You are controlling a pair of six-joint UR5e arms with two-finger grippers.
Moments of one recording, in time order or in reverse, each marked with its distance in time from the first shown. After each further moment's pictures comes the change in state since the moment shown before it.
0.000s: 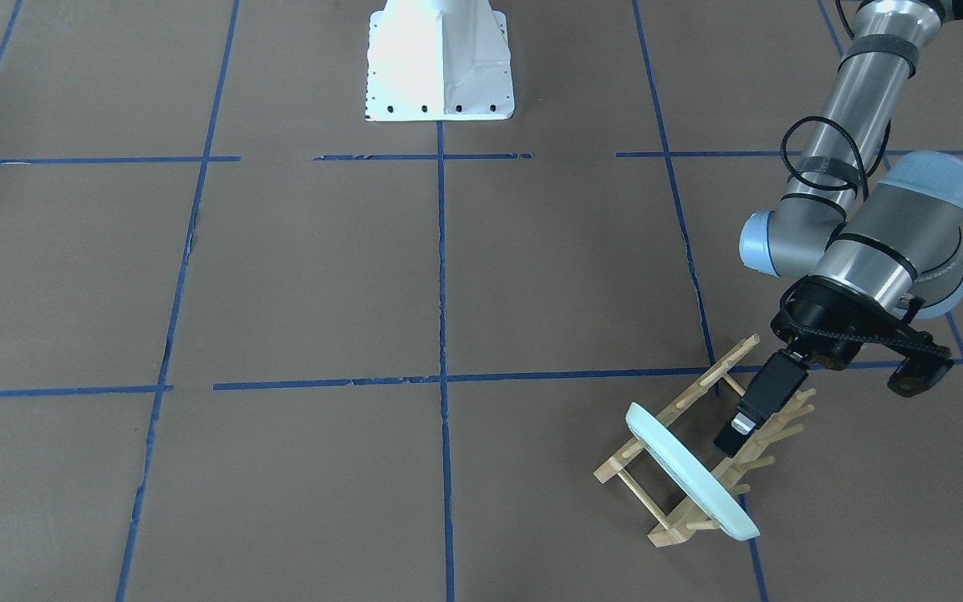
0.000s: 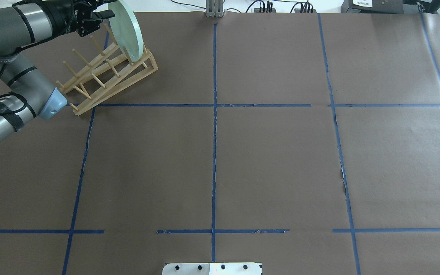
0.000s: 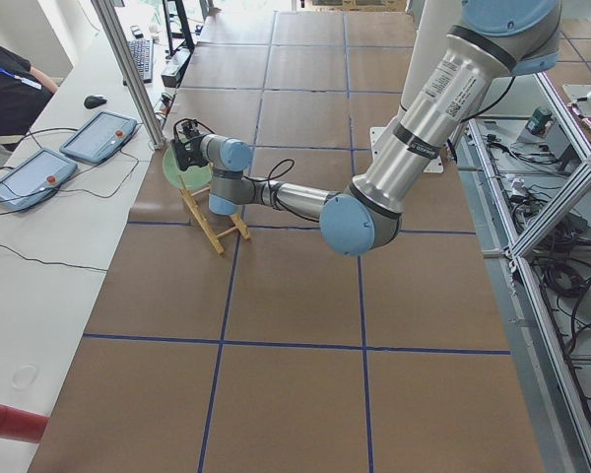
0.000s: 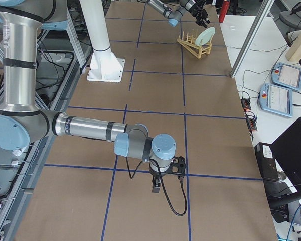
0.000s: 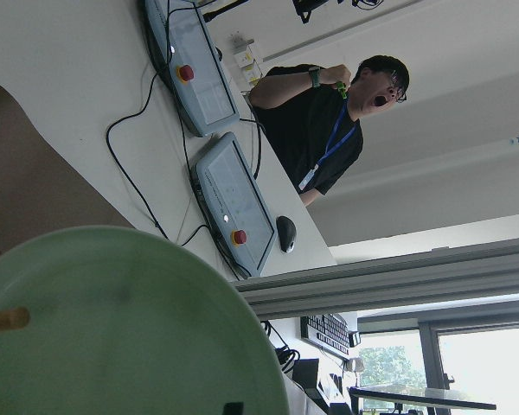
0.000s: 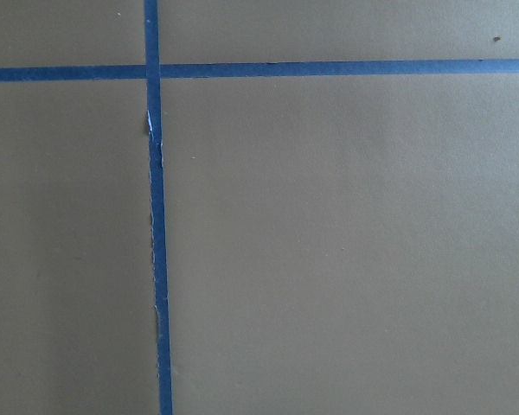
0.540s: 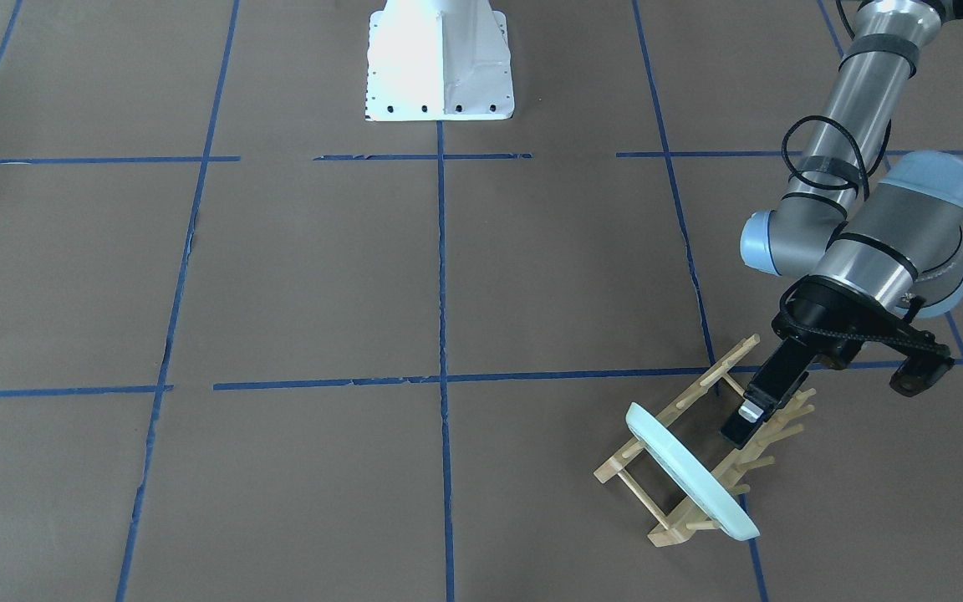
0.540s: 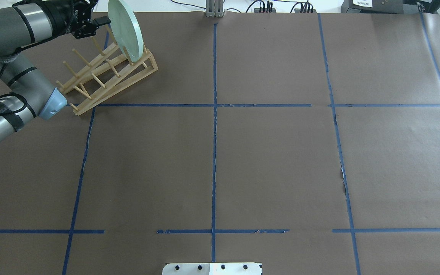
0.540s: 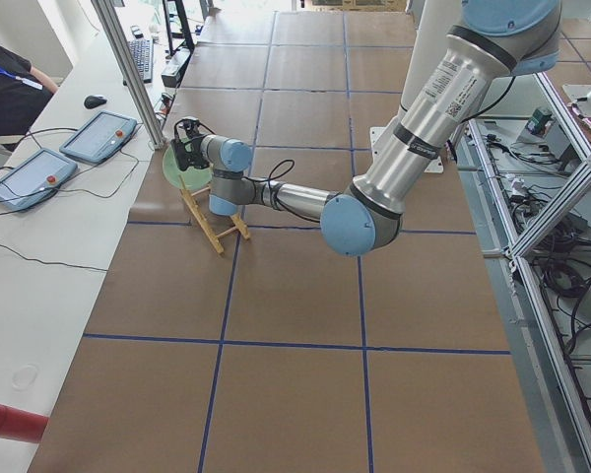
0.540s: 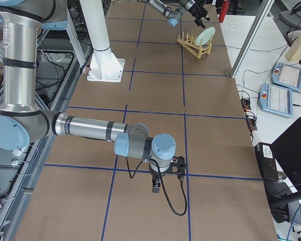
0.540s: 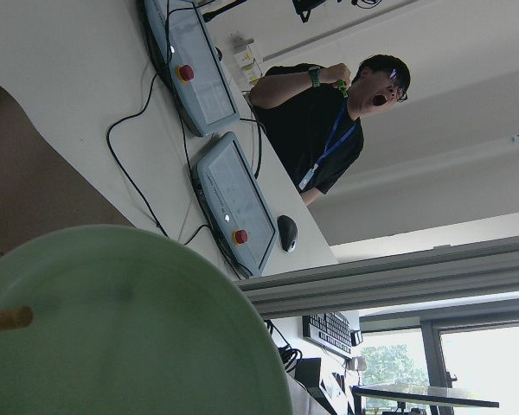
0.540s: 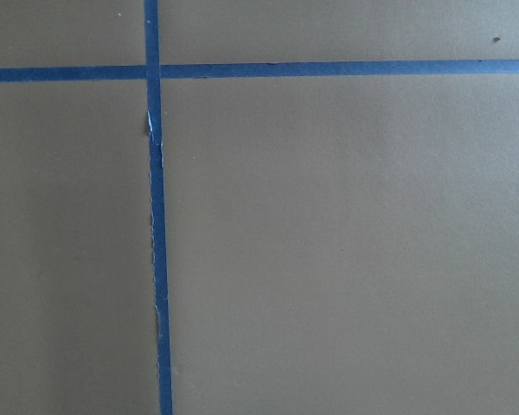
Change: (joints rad) left arm -0.004 0.005 -0.006 0.007 -0.004 0.049; right arm 0.000 0.000 0.000 0.000 0.000 0.000
